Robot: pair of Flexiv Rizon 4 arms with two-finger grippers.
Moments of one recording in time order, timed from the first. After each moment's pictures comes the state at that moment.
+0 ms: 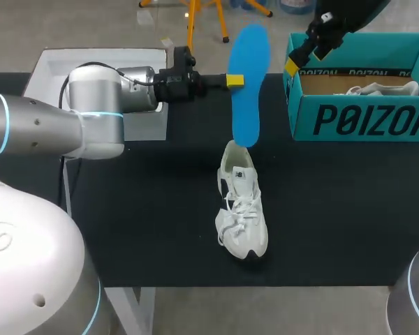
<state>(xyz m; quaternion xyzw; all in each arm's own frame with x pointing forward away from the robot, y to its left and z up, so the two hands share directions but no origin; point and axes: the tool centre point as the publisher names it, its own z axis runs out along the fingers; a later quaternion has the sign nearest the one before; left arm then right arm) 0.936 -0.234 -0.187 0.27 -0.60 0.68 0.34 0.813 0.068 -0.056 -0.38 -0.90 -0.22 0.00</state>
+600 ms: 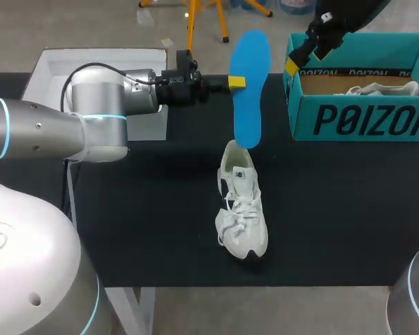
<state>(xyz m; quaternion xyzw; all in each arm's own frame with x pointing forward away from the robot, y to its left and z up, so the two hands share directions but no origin) 0.938 -0.239 -0.195 0.31 -0.58 0.65 0.37 0.813 0.068 -0.056 -0.38 -0.90 -0.22 0.00</state>
